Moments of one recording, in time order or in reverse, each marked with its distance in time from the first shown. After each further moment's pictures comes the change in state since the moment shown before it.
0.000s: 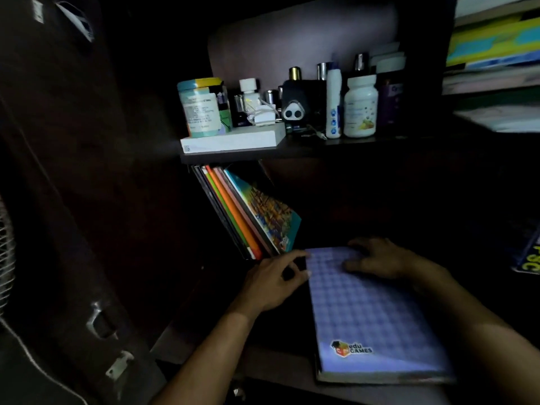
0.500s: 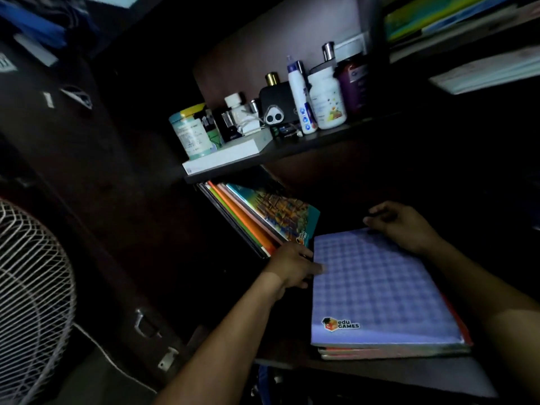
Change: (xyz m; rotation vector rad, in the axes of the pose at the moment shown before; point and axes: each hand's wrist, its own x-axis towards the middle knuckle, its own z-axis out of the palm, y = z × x) left_hand 0.009 0.072 -0.016 -0.282 -0.198 -0.539; right_hand 0.018 0.039 0.019 0.886 0.438 -0.165
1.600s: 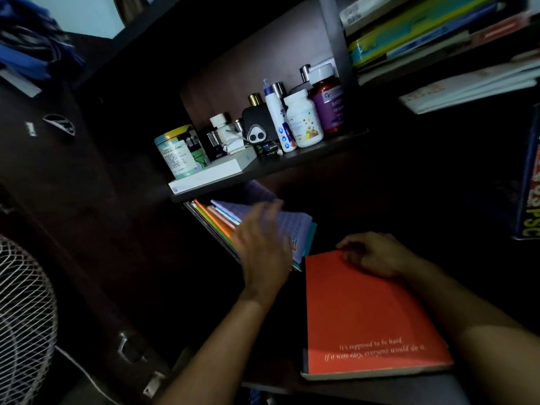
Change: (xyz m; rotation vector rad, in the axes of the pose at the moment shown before) left_hand 0.015 0.017 0.000 0.668 1.071 0.775; right_hand -0.011 -0.008 -0.001 -0.562 -0.353 -0.137
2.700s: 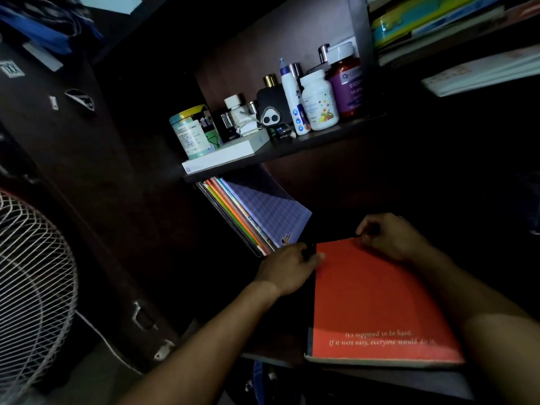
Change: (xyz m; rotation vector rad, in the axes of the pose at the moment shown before) left_hand -0.021 0.010 -0.025 -0.203 -1.003 -0.276; right_hand 0.006 0.010 0.000 0.130 0.140 0.074
